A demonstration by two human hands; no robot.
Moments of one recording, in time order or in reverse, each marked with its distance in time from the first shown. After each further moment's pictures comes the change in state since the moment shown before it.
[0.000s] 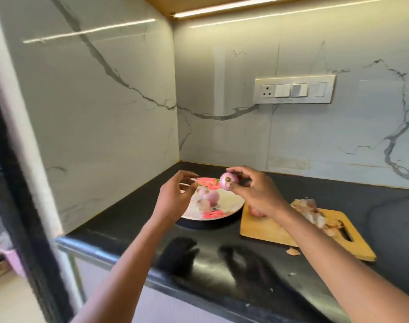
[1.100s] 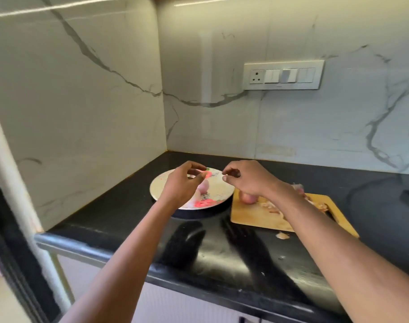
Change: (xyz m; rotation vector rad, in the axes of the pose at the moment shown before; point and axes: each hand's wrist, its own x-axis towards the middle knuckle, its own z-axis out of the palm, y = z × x) left_hand 0.015 0.013 0.028 -0.023 -0.183 -0.097; right_hand 0.019 0.005 -0.008 -0.592 -0.224 0.053
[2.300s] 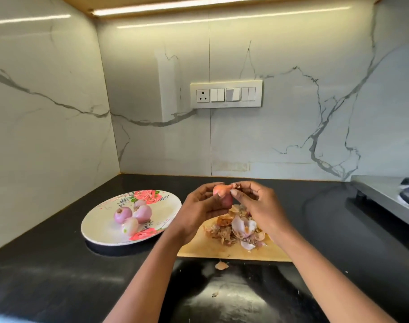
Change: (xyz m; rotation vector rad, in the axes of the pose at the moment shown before) left_hand 0.004 0.078 0.146 -0.811 -0.458 -0.037; right_hand -0.078 0.123 -0.033 0.800 0.447 0.129
